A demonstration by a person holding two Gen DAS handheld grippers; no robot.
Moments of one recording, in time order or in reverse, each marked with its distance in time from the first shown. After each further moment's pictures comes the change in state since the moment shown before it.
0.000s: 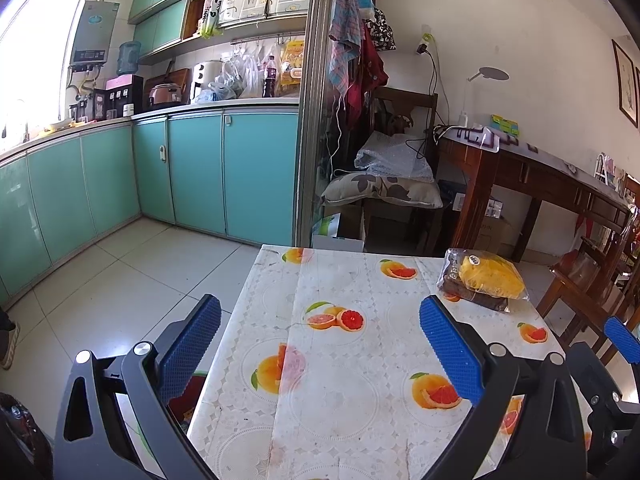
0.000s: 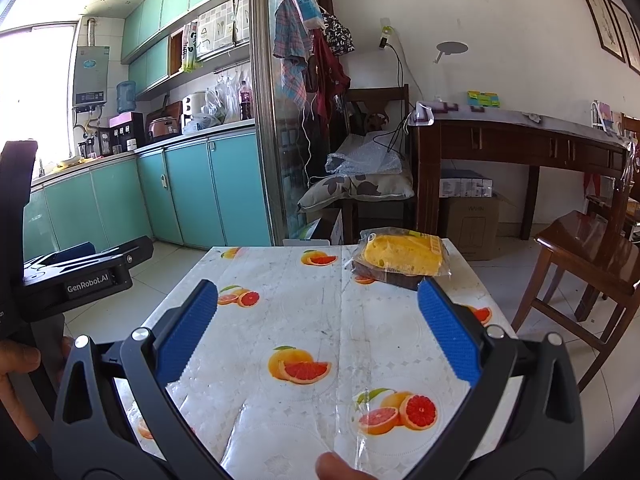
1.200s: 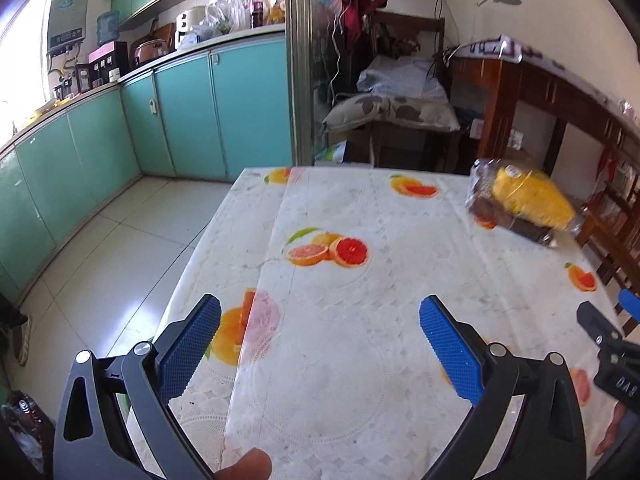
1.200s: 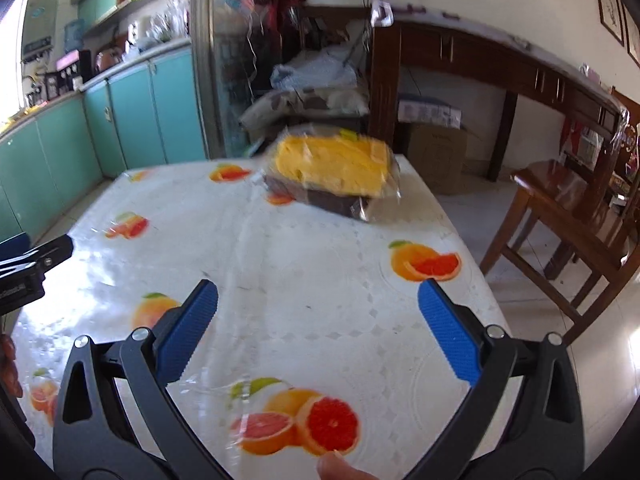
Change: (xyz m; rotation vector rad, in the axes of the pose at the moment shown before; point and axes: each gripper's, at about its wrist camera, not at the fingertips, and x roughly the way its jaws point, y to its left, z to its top) left arm 0.096 -0.020 -0.053 0.076 0.259 0.077; right arm 0.131 -0.098 -0.044 0.033 0.418 -0.167
